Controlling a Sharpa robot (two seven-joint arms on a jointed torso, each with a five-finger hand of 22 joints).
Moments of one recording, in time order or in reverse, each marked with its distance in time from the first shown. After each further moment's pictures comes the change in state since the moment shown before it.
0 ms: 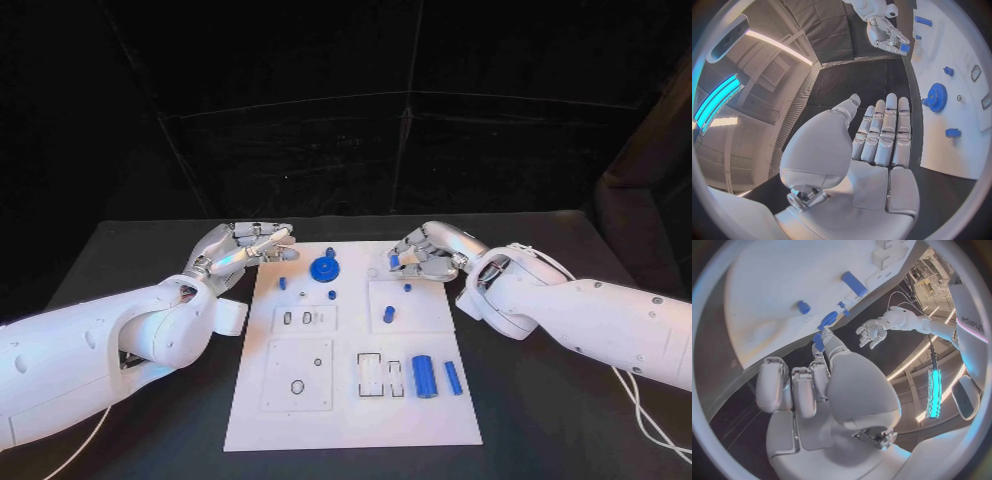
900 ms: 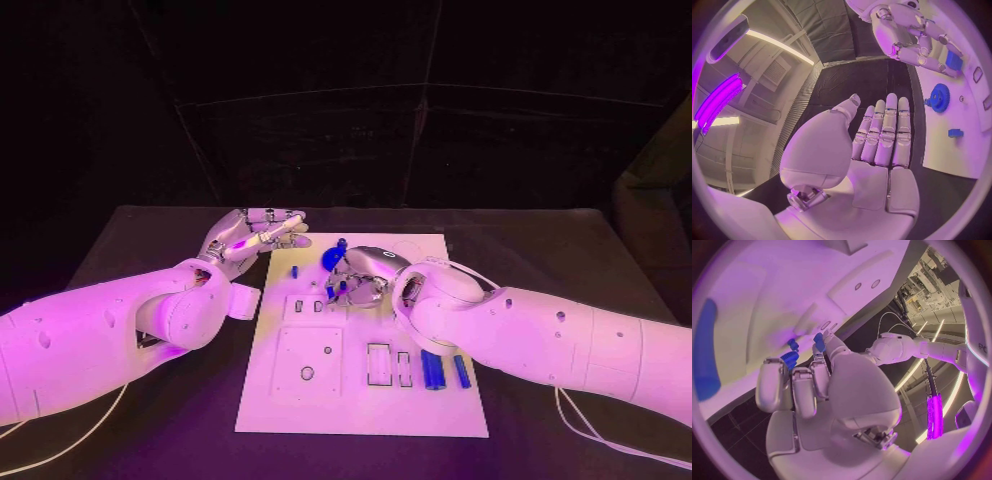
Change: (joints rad) left arm 0.005 0.010 0.000 -0.004 0.000 0.001 -0.001; left_hand 0.000 0.000 0.000 0.000 0.000 0.000 0.000 0.000 0.000 0.000 0.000 0.000 0.000 0.004 0.004 0.000 0.001 0.000 0.000 0.000 0.000 0.000; right arm -0.030 0.289 -0.034 -0.019 -0.221 0.112 -0.232; right_hand -0.025 -0.005 0.016 0.003 -0.017 0.000 0.000 -0.008 0.000 0.003 -0.011 -0.023 0.004 0.000 0.000 0.000 0.000 0.000 0.000 0.000 0.000 -0.007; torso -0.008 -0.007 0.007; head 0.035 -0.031
